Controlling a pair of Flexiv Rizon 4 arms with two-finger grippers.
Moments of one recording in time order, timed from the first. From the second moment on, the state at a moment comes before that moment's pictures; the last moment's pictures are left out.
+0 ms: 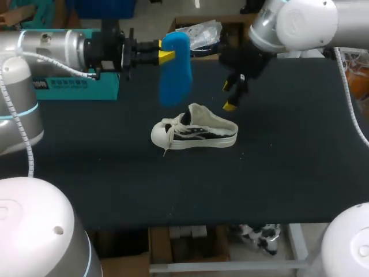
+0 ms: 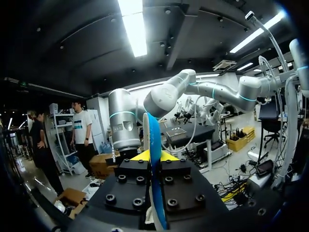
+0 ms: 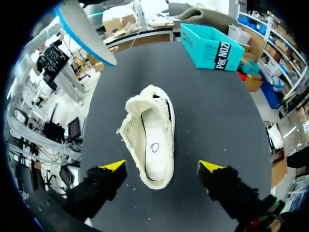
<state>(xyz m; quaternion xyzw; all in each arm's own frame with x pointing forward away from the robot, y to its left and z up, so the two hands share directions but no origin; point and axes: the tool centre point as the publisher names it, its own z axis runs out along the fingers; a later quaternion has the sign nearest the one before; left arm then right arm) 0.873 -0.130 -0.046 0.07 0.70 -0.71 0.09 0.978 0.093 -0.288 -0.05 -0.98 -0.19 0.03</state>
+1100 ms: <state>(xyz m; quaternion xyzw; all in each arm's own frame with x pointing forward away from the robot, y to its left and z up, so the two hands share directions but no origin) 0.803 0.018 -0.089 -0.11 0.67 -0.72 0.17 0.986 0.150 -0.343 -0.03 -1.00 -0.06 0.01</state>
